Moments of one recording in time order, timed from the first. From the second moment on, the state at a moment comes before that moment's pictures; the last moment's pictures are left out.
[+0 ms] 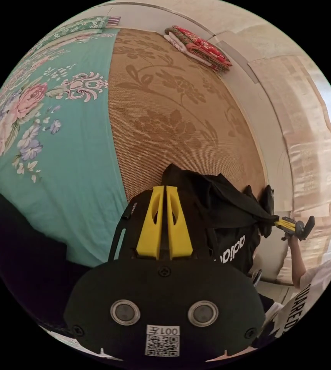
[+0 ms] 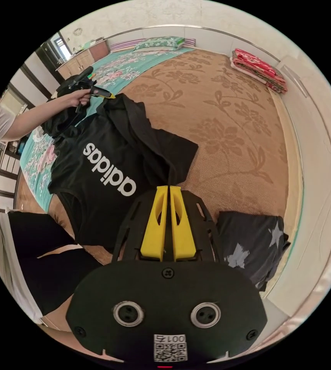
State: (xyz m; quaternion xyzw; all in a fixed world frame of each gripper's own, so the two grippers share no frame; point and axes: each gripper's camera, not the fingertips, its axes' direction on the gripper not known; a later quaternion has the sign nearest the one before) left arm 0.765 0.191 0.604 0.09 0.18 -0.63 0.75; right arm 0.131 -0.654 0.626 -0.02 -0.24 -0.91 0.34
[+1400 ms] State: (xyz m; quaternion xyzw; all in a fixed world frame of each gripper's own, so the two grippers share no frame) left arm 0.524 0.115 0.648 0.09 0.04 -0.78 0.62; right arm -0.288 -0.608 0.558 0.02 -0.25 -0.80 0.54
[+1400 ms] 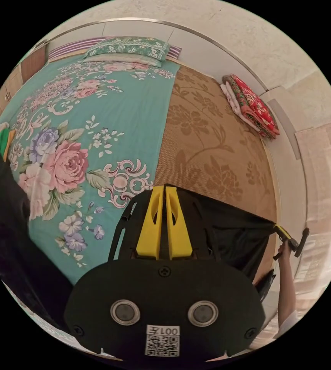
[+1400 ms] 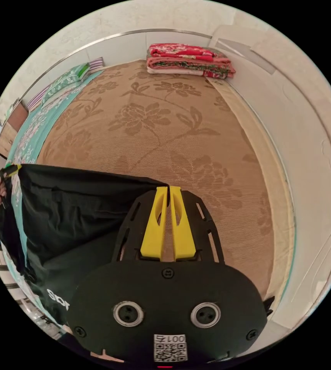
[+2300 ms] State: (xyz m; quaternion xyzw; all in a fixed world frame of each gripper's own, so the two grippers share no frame) left arm 0.440 -0.087 0.781 -0.16 0.00 -0.29 0.94; right arm -0.388 -0.637 0.533 -0.07 -0.32 -0.87 0.37
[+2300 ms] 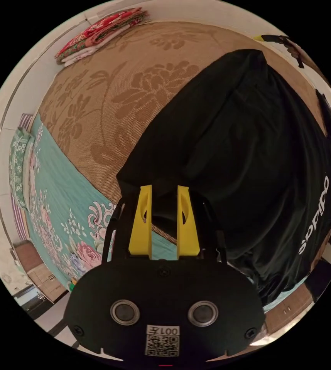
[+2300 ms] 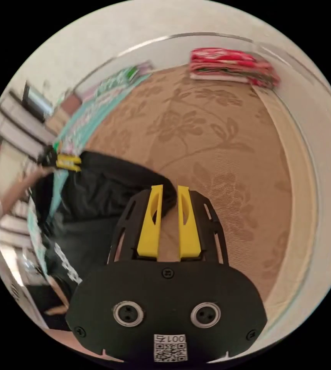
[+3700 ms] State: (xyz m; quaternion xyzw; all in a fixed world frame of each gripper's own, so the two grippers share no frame) left arm 0.520 0.079 0.901 -0.17 -0.06 -0.47 0.86; right arm -0.265 -0.543 0.706 0.10 -0.21 -0.88 0.41
